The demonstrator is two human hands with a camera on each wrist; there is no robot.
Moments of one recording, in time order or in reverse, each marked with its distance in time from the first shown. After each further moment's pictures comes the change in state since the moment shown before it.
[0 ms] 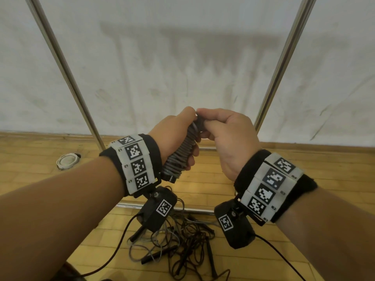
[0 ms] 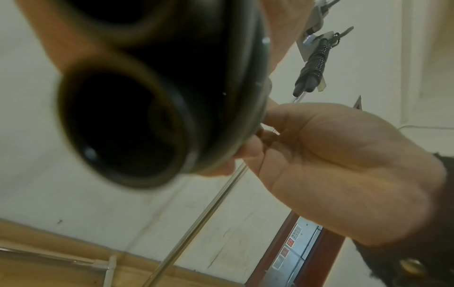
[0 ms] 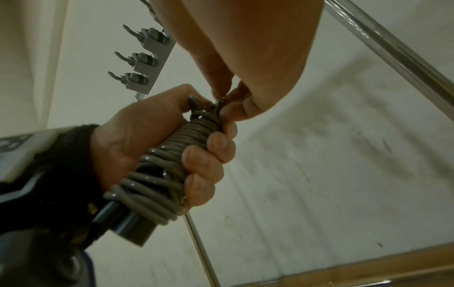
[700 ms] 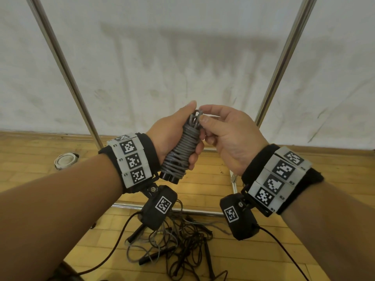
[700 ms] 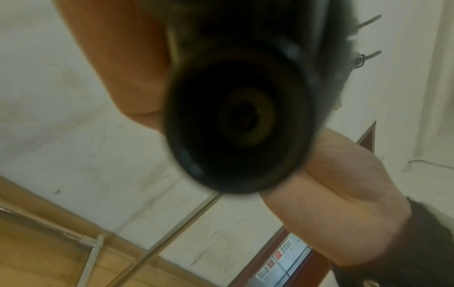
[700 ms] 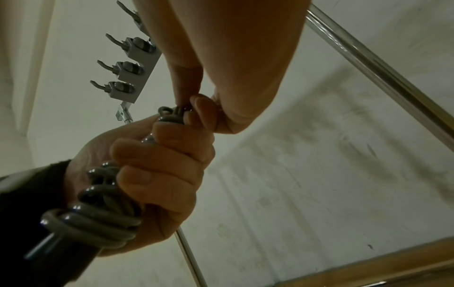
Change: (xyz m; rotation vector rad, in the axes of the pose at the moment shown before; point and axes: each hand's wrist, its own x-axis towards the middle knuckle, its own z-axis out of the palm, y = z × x) left_hand -0.002 0.005 0.001 -0.227 -0.242 0.009; right_hand 0.008 -0.008 -0.011 0.196 -0.185 0.084
